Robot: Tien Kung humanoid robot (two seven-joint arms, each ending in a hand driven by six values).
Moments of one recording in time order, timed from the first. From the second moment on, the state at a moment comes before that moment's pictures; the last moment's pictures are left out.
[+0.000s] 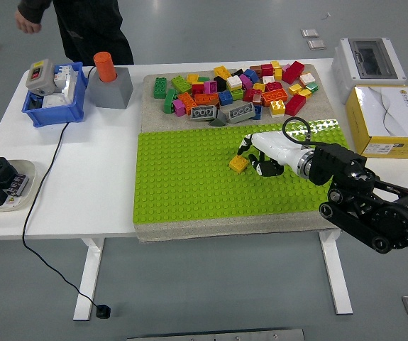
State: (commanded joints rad) left arm -0.08 0.04 -1.42 -0.18 1.44 0.04 0.22; right arm 0.73 -0.25 0.57 1.05 -1.83 0.02 -0.10
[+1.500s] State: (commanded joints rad) left arm -0.09 0.04 -1.43 -0.18 1.43 0.06 0.19; right arm 0.69 -0.25 0.67 1.01 -1.82 -0.08 -0.08
